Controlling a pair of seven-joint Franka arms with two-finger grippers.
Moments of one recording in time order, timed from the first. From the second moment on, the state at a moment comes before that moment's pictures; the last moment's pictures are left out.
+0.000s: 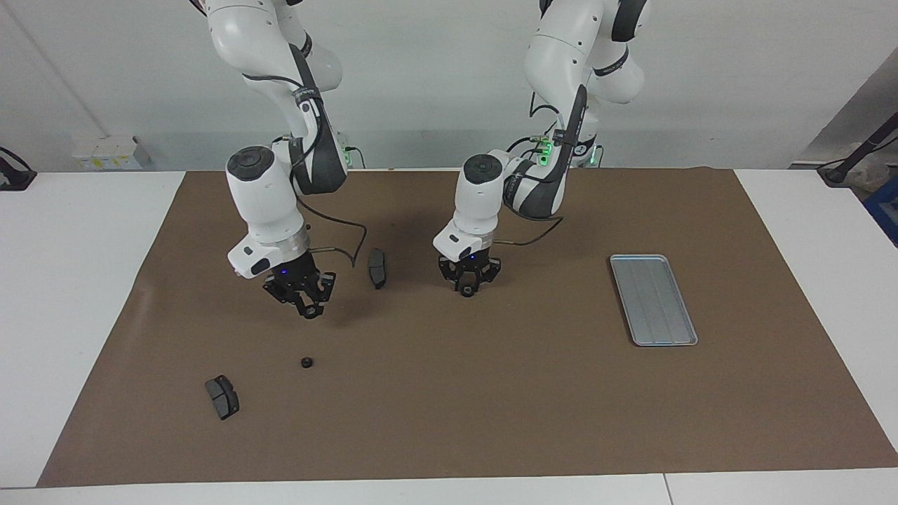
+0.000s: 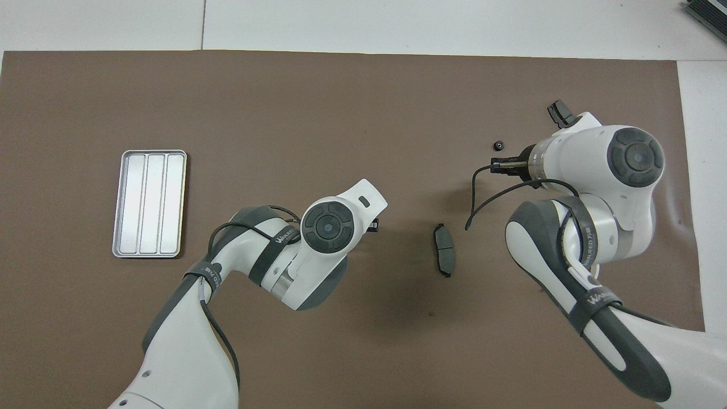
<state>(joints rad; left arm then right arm) -0.72 0.39 0.03 -1.94 0.03 2.47 -0.58 0.04 0.22 0.12 -1.99 -0.02 2.43 0.21</state>
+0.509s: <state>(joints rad) -0.71 0.40 0.05 -1.87 0.03 2.37 -0.58 0.15 0.29 0.12 -1.85 -0.02 2.39 0.34</state>
